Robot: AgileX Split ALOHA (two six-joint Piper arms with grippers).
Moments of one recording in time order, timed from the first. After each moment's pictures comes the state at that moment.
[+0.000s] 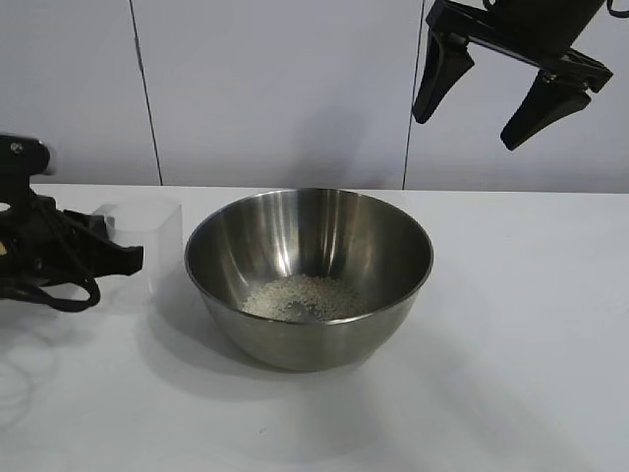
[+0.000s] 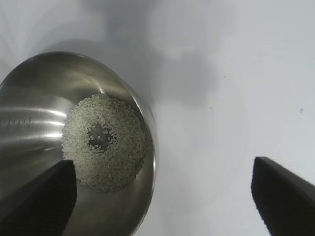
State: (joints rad) left arm -0.32 2.10 -0.56 -0.09 -1.13 0.10; right arm 0.13 1.87 -1.62 0.33 1.05 -0.14
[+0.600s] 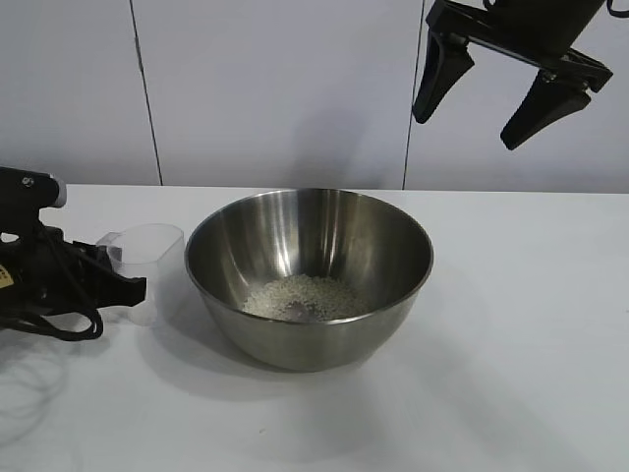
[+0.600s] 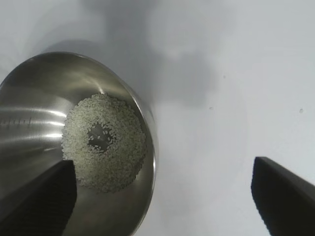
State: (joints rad) left arm -0.32 2.15 -0.56 -0.05 -1.15 0.09; right arm 0.13 1.87 -1.62 0.33 1.05 -0.14
